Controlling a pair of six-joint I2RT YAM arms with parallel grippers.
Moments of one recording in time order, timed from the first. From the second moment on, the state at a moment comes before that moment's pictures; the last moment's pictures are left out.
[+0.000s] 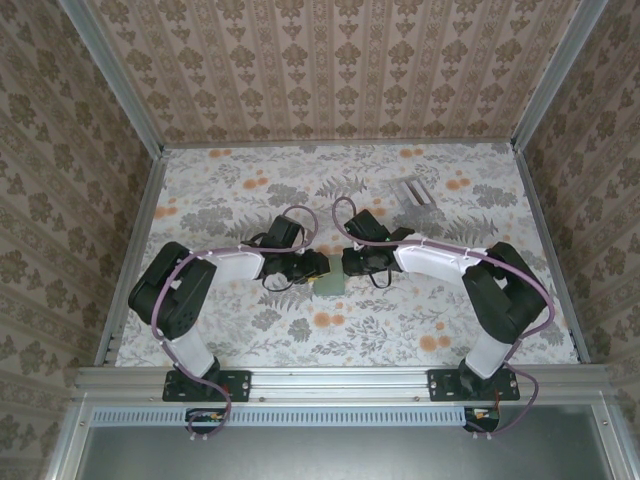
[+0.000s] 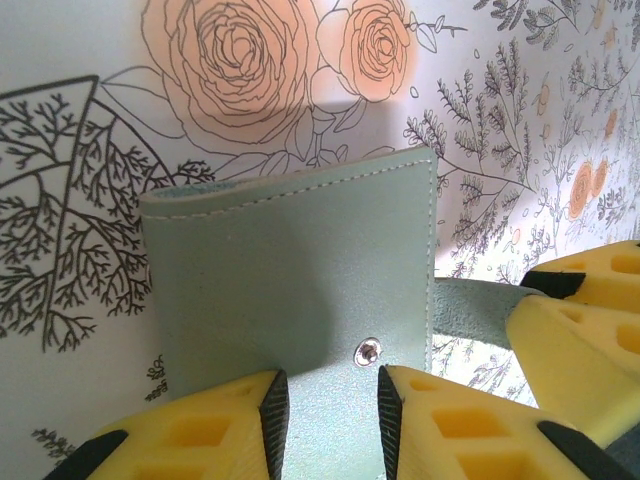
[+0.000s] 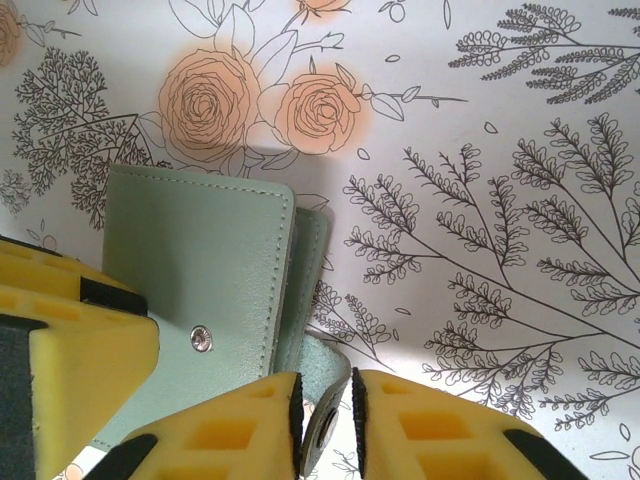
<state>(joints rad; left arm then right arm) -0.63 1.71 0.81 -0.06 0.51 -0.82 0.66 1.70 1.03 -0.41 -0.04 0.51</state>
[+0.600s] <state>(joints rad) -0.63 1.73 0.83 -0.05 0.52 -0.82 0.66 1.70 1.03 -0.41 -0.04 0.50</state>
